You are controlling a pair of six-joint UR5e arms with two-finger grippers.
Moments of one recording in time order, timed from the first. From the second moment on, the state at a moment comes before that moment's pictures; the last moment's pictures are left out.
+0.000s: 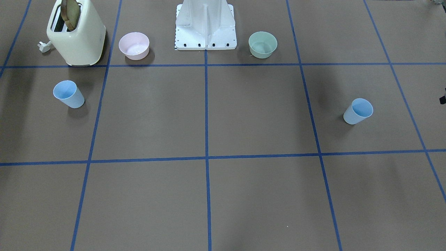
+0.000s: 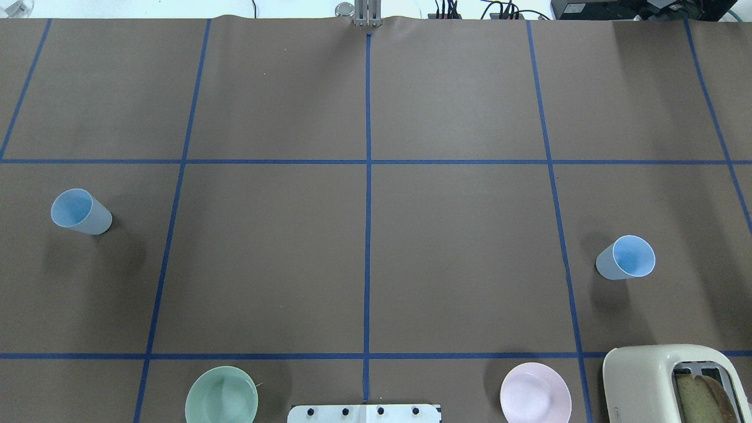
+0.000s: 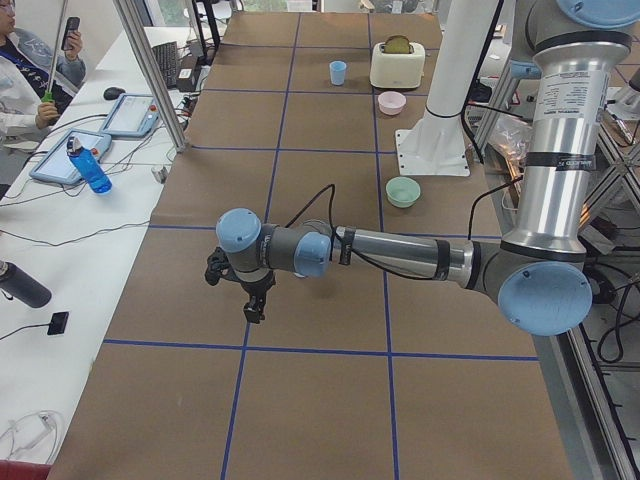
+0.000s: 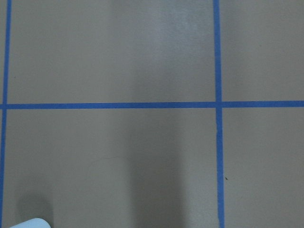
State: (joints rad) left arm -1.41 -1.65 -1.61 -1.63 -2.40 -0.08; right arm 1.51 -1.66 1.76 -1.46 2.52 0.18
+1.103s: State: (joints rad) left arm -1.13 -1.60 -1.71 -1.89 -2.40 -0.59; right arm 1.16 -1.78 1.86 -1.10 2.35 0.53
